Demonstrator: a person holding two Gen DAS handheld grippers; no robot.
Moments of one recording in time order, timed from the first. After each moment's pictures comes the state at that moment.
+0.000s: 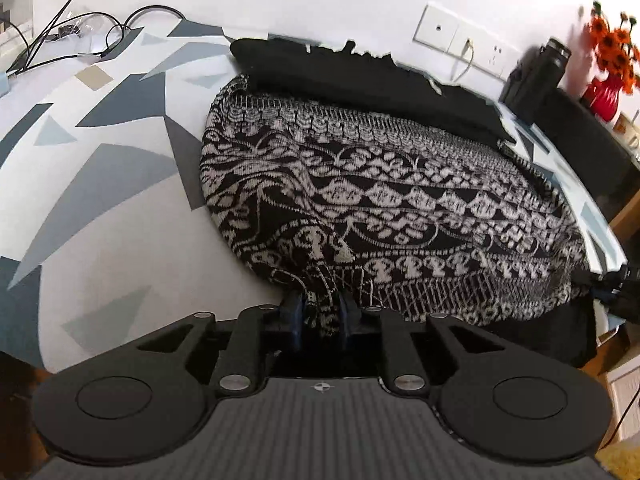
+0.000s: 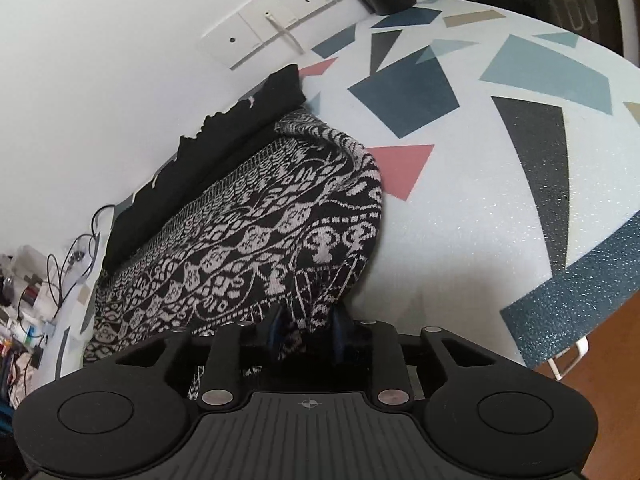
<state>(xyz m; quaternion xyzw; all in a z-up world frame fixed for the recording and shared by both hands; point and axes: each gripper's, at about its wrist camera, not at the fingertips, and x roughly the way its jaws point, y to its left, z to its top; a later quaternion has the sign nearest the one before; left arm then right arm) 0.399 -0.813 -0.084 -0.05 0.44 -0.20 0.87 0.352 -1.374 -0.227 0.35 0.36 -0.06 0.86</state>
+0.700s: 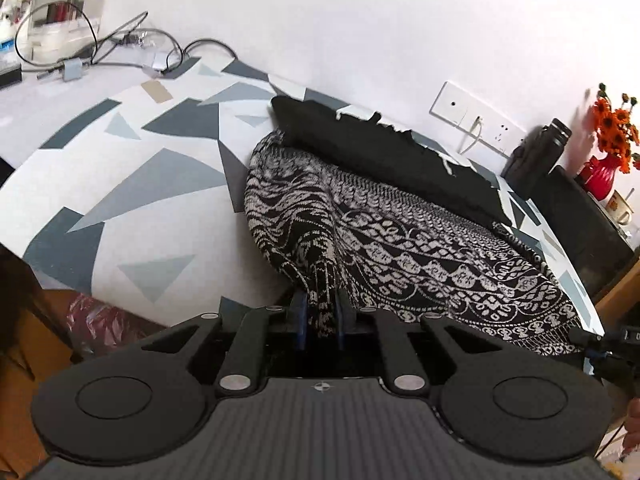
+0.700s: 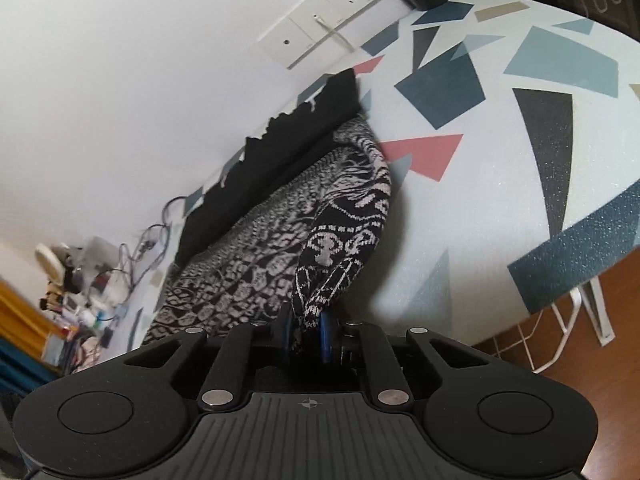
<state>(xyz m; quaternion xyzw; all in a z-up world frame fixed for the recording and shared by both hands) 0.326 -0.787 -0.049 -0.14 0.36 -0.16 0.91 0.302 -1.387 -0.204 0.40 0.33 0.04 0.85</state>
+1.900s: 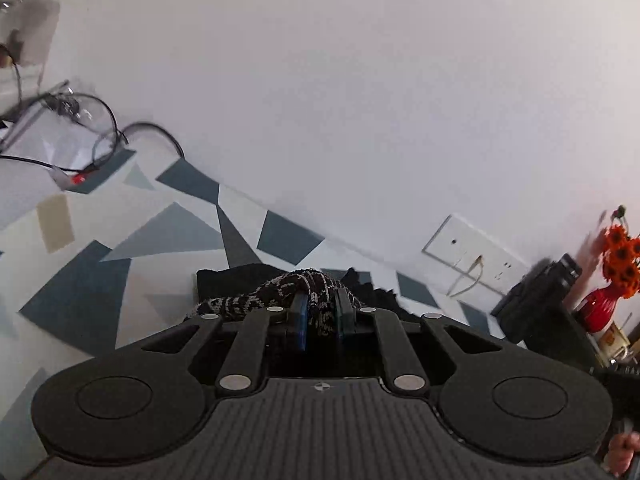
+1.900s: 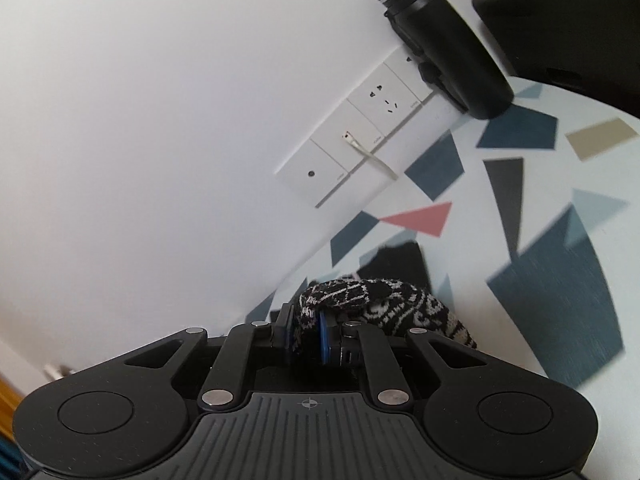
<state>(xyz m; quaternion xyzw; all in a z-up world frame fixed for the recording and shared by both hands) 0.554 -0.841 0.004 -0.21 0.29 -0.18 0.92 0.517 -1.452 -0.123 0.44 0.21 -0.01 0.87</state>
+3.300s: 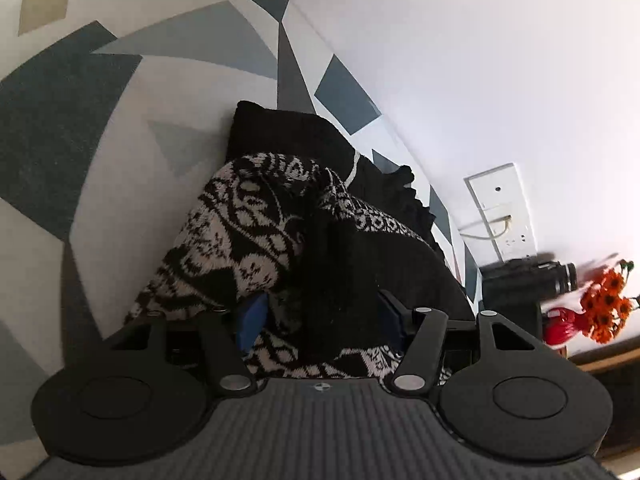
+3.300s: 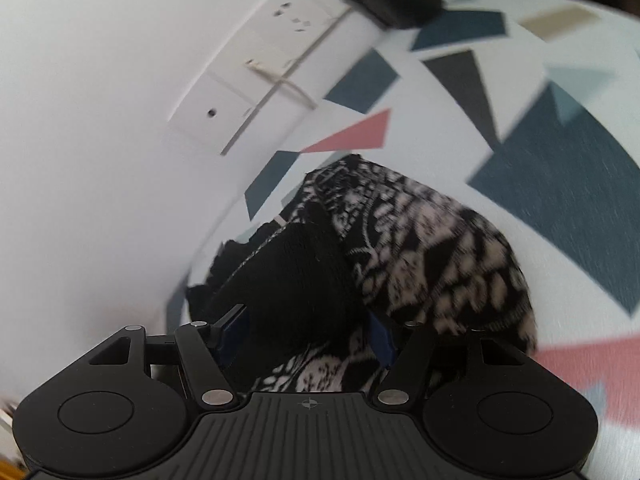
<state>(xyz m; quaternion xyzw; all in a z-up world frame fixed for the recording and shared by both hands) 0.618 -0.820 -0.083 -0.36 0.50 -0.19 0.76 0.573 -1.402 -0.205 0.47 0.29 -0.11 0.83</state>
